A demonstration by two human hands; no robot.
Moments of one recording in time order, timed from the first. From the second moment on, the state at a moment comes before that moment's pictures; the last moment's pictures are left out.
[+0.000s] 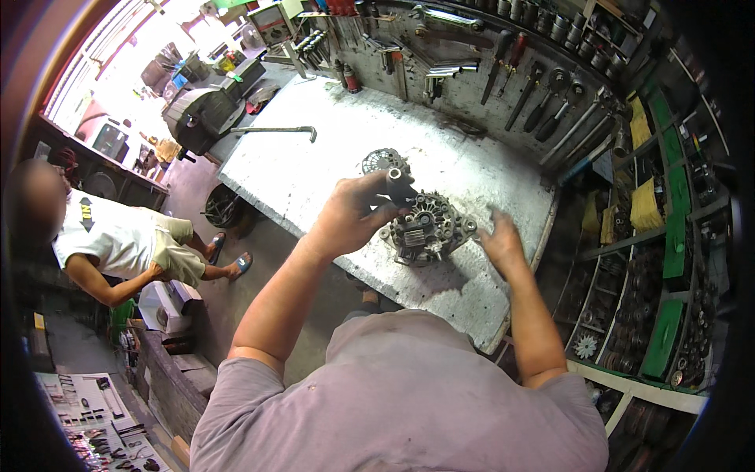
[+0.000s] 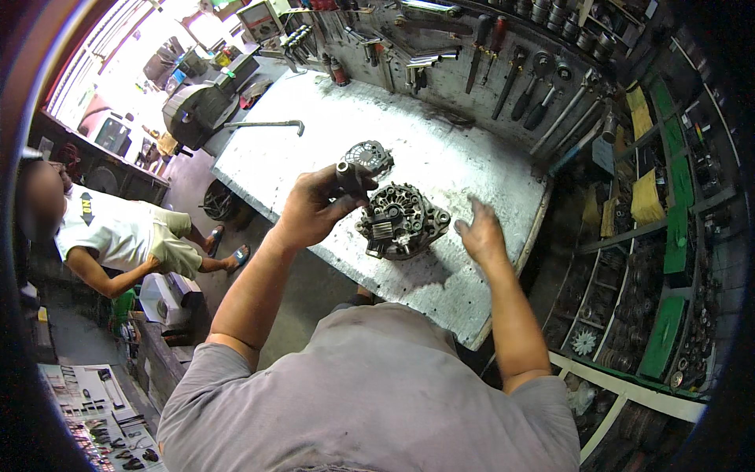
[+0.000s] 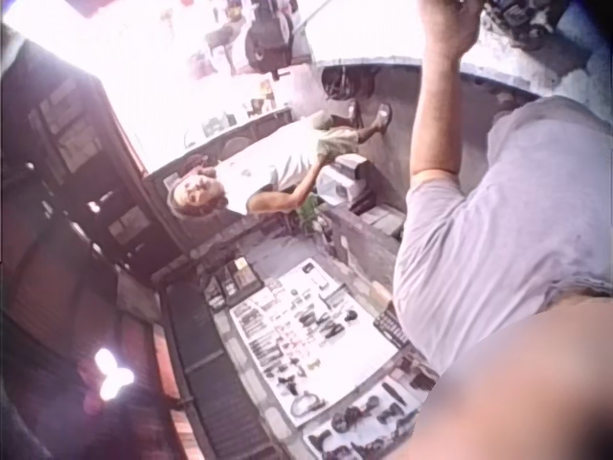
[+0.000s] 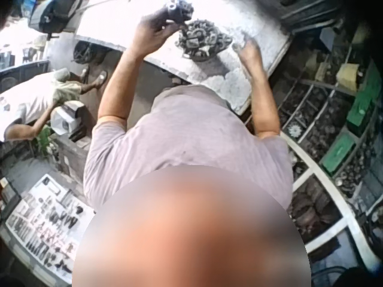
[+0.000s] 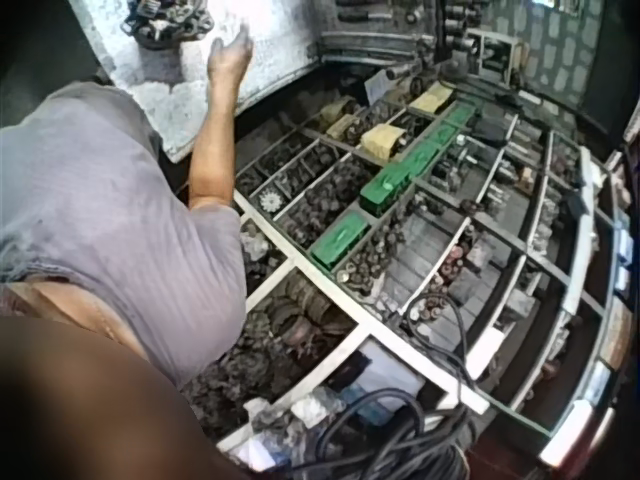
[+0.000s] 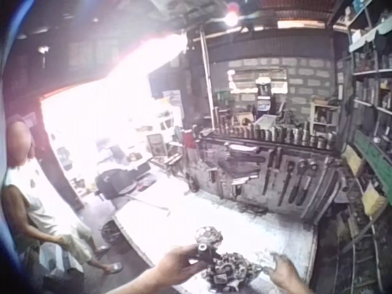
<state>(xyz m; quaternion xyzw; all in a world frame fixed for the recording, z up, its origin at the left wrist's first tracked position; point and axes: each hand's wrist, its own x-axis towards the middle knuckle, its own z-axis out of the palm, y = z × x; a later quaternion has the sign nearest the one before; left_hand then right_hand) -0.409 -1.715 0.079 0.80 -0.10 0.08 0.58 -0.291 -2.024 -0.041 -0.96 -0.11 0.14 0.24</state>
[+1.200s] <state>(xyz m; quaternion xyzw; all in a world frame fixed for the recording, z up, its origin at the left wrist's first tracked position) -0.406 -1.744 -0.081 0.82 -0.11 0.27 0.49 -0.314 -1.876 0.226 -0.78 -0.60 0.11 -0.09</state>
